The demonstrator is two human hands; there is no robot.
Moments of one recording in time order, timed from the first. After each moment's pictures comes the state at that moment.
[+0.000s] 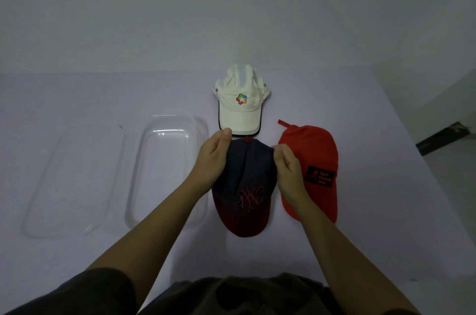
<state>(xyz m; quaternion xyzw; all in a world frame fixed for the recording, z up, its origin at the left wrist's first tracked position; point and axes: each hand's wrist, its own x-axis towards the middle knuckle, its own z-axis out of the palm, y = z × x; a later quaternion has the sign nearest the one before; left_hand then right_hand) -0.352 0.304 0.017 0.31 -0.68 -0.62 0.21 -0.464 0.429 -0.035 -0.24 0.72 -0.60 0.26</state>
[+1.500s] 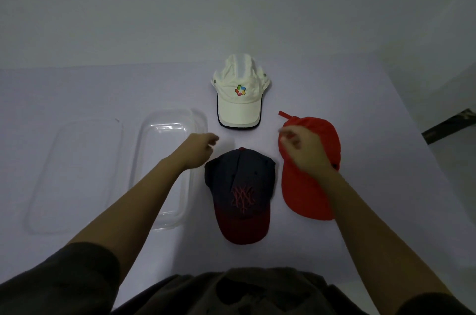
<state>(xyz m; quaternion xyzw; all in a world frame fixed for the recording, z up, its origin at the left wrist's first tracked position) -0.349 0.235 -0.030 0.29 -0.90 -0.31 -0.11 -0.527 0.438 -0.022 -0.36 0.83 -0.39 0.20</state>
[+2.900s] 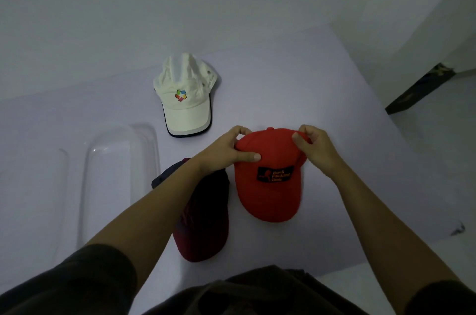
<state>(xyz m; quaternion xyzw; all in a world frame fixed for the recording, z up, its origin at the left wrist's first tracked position) -0.496 0.352 -0.035 0.18 -0.71 -0.66 -0.14 -0.634 0.551 -0.062 -0.24 0.75 -0.54 0.30</state>
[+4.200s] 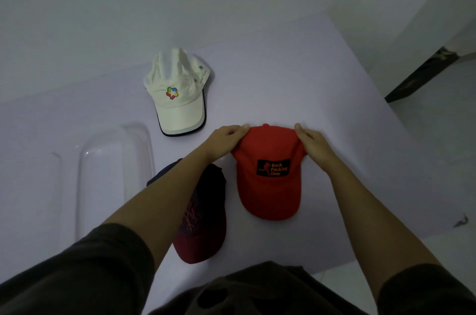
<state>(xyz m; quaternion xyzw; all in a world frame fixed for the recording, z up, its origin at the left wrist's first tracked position) -0.525 0.343 -0.070 0.26 -0.80 -0.52 -0.12 -0.657 0.555 -0.123 -0.12 0.81 -0.46 0.35</state>
